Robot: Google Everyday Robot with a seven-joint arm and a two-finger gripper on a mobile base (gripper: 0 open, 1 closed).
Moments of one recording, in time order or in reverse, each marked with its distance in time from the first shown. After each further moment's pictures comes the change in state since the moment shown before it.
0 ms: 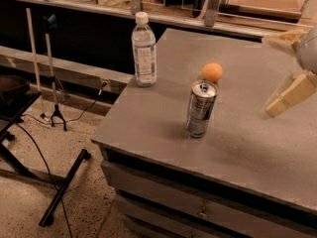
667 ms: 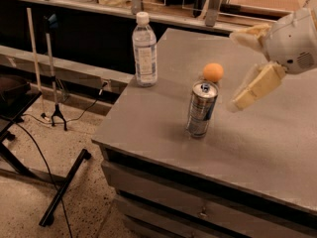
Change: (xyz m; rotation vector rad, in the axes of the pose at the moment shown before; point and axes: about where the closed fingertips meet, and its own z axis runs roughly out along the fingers) arm -0.053 0.008 0.031 -0.078 -0.109 0.010
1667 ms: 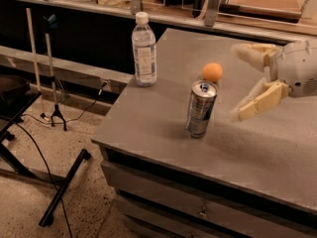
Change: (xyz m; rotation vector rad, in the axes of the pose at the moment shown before) arm 0.005 0.018 0.005 -0.040 -0.333 0.077
